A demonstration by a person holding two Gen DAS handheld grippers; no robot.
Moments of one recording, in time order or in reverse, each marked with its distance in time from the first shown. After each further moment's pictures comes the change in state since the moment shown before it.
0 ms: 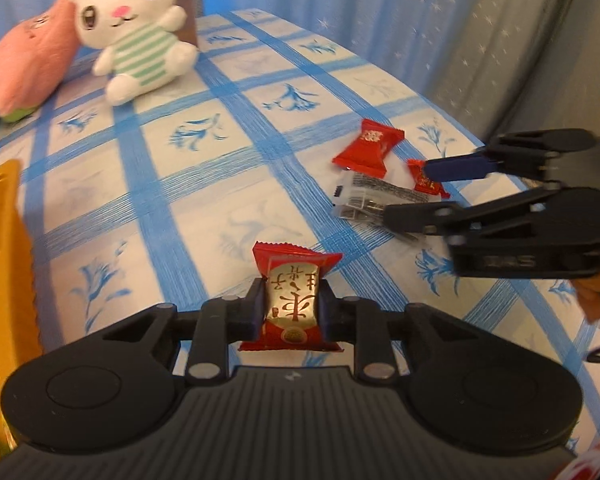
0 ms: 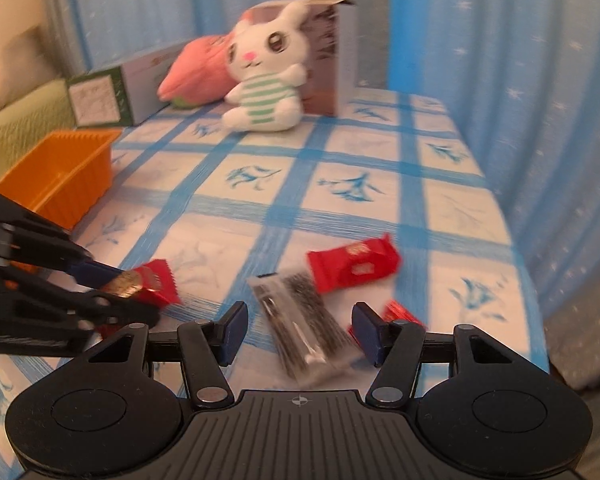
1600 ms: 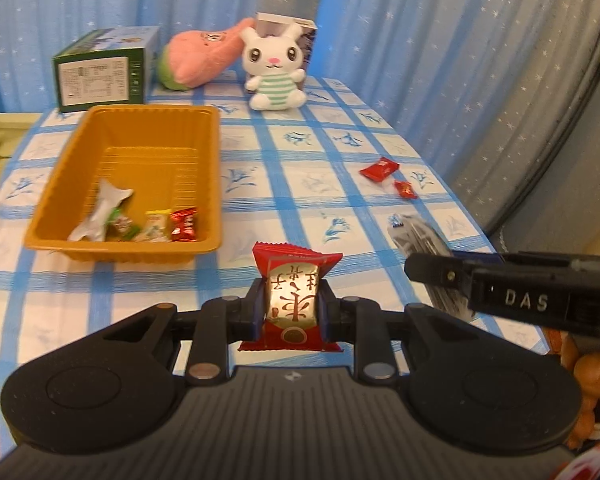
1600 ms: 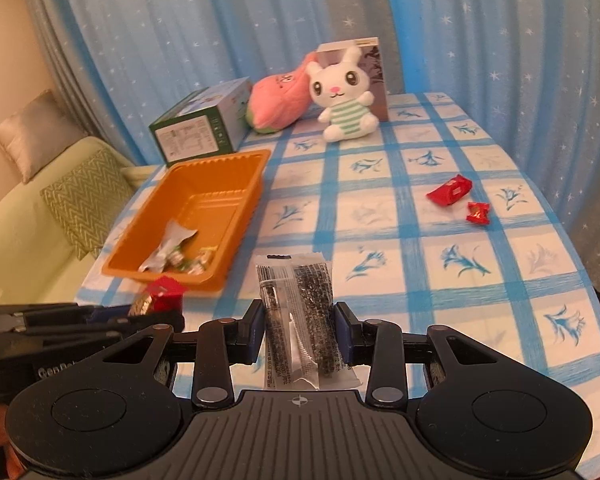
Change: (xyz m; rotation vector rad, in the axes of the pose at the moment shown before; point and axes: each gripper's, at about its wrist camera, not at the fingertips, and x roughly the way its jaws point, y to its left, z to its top) left arm -0.236 0.003 -0.158 -0.292 -0.201 0.087; right arm -0.183 0.193 -0.050 0.250 -0.061 0.043
